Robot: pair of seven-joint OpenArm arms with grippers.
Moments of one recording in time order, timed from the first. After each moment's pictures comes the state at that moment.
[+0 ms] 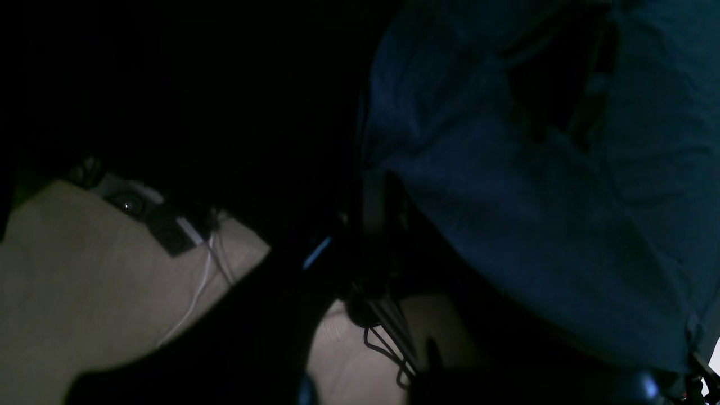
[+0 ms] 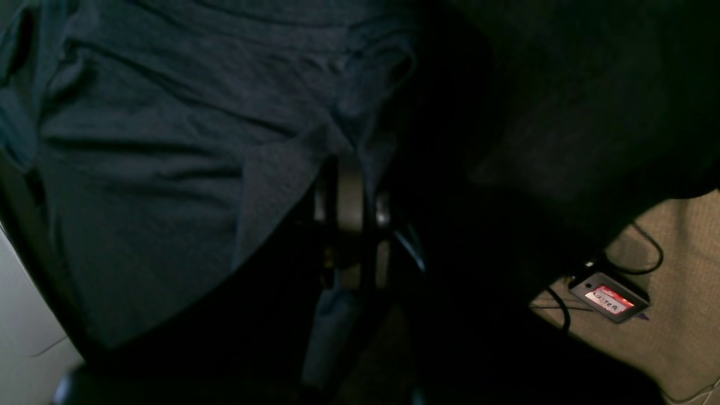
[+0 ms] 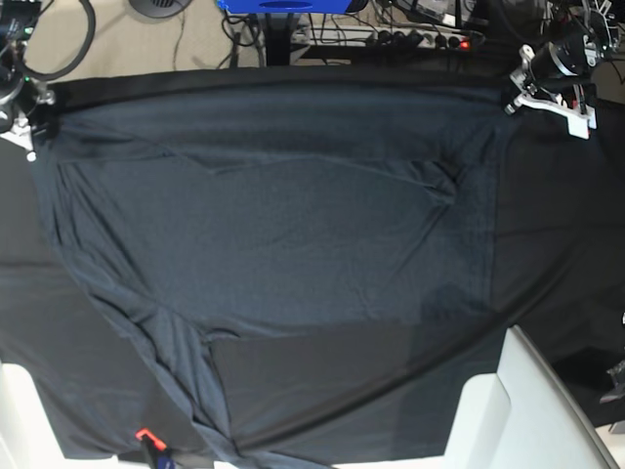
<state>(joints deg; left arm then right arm) 29.4 -14.4 -34.1 85.8 -47.3 -9.7 47.1 -17.0 10.2 37.3 72.2 55.3 -6.8 -42.1</state>
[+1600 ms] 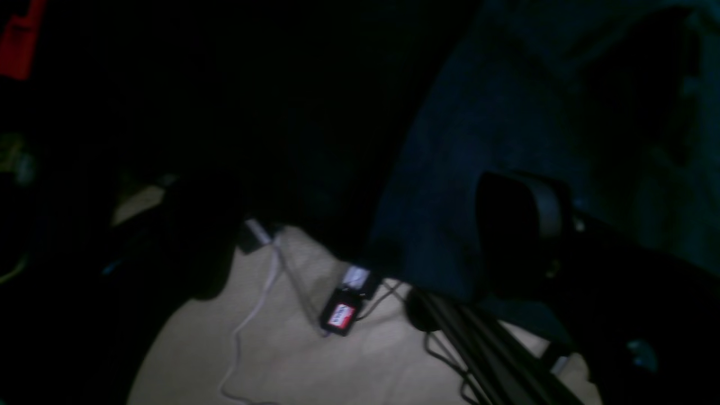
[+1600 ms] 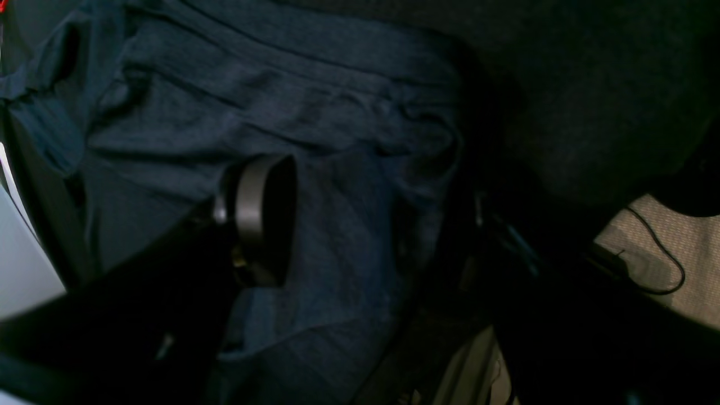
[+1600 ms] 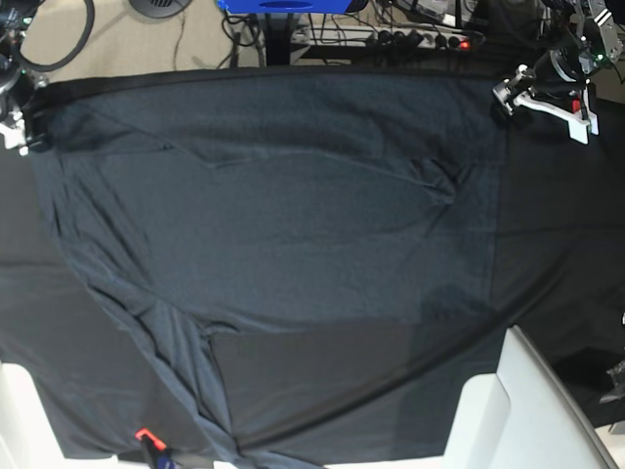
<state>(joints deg) 27.0 -13.9 -34.3 85.6 -36.3 -9.5 46.6 -19.2 9.4 39.6 73.0 57.1 -5.0 -41.0</state>
